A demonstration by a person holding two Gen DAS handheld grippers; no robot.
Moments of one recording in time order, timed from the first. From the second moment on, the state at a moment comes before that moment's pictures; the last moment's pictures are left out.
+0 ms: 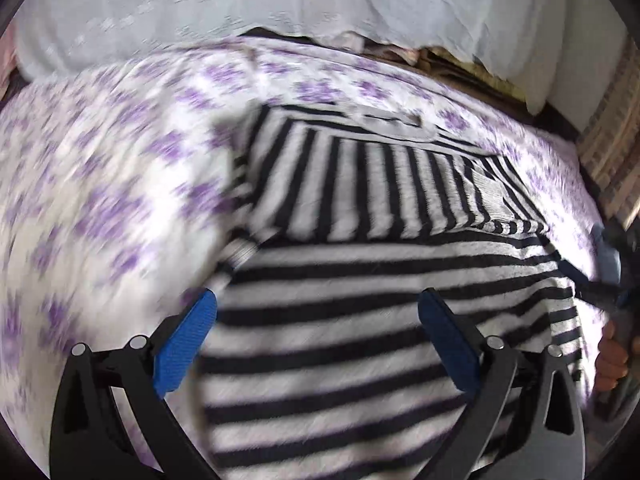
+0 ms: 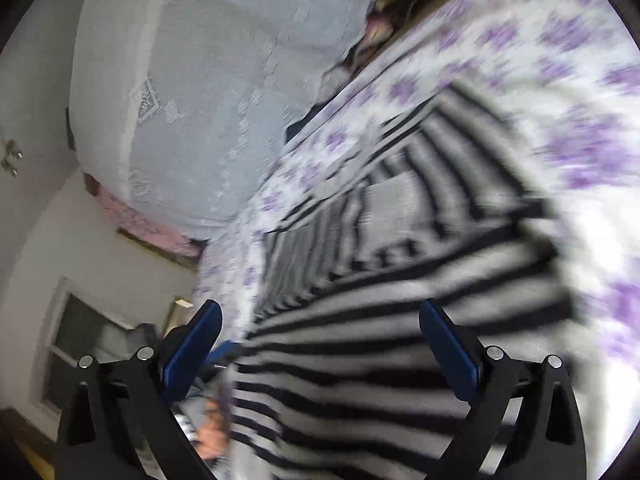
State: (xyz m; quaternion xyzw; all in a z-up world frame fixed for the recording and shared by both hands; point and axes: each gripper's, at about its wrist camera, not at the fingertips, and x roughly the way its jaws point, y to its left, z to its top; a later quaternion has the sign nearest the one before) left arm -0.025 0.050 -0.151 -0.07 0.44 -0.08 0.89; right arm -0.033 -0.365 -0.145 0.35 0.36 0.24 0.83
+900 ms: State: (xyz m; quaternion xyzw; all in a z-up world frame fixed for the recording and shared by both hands) left arm -0.072 0.045 -0.196 -0.10 0.49 -0.19 0.84; right arm -0.109 -0.347 -0.180 0.21 0.41 0.25 0.85
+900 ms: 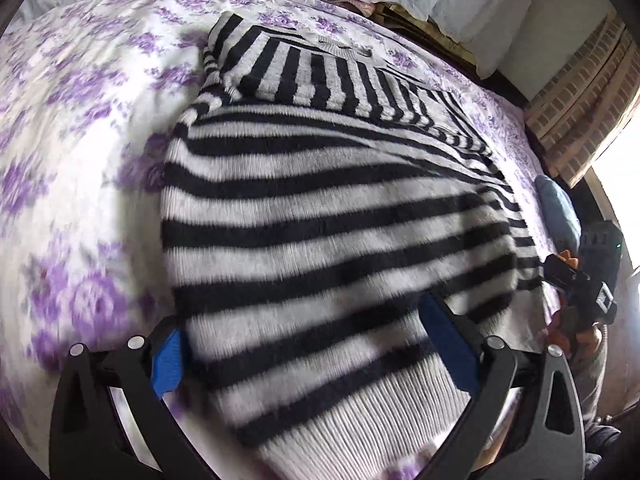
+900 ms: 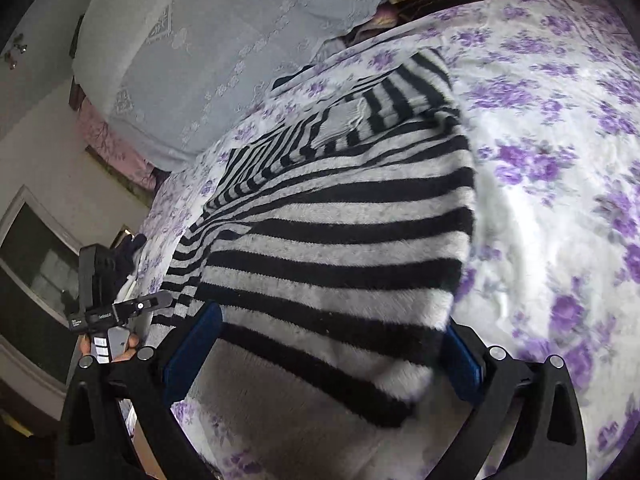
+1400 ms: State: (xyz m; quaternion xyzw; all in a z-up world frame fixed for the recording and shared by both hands) left arm -0.095 0.016 -0.197 0.00 0.47 -0.18 0.87; right arm -0.117 -0.325 -0.179 0.20 0.41 0.32 0.83
